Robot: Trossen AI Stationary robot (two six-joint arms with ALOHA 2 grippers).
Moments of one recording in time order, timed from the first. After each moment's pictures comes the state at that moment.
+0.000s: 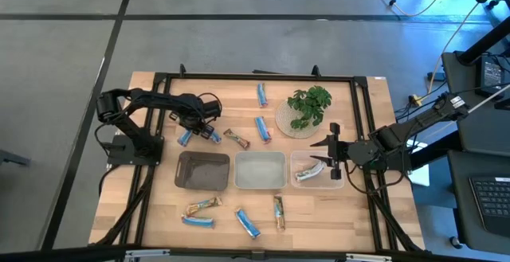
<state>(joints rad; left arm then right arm) 0.44 1.59 0.74 -0.88 -0.19 -0.71 0.48 0.82 0.59 -0.39 0.52 0.10</state>
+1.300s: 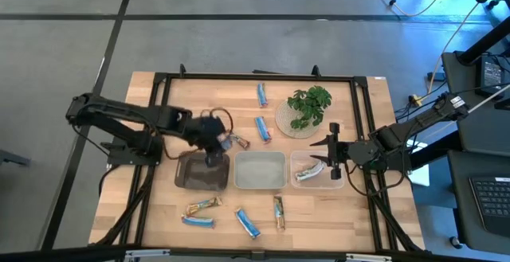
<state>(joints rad) -0.12 1.25 1.08 -0.76 -0.02 -0.64 0.47 0.82 0.59 -0.37 0.53 0.01</state>
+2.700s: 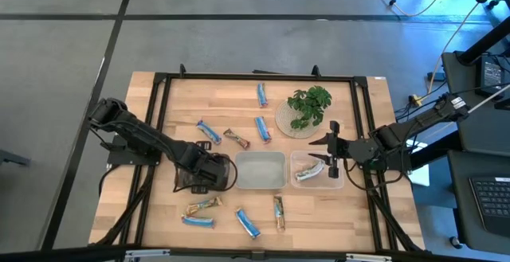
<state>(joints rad) -0.38 1.54 1.04 -0.96 -0.16 -0.40 0.45 0.82 0.59 -0.33 0.53 0.15</state>
